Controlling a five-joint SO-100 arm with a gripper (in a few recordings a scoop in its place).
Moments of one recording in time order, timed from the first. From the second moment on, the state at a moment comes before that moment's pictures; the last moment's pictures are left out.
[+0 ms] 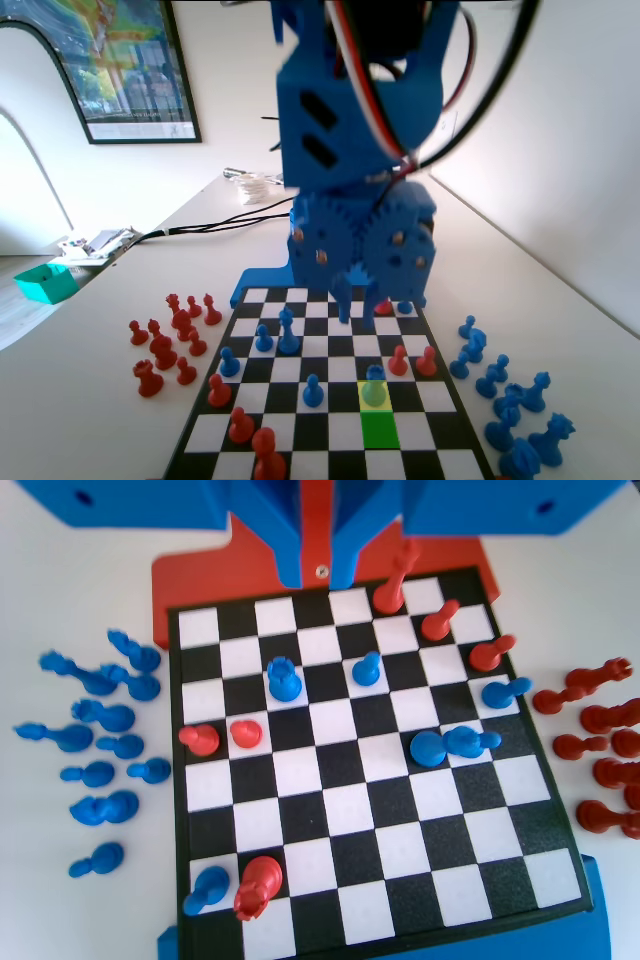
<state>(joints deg) -2.1 76.5 87.7 72.0 -78.7</state>
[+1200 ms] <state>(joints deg) -6.2 60.6 81.3 68.2 -83.3</state>
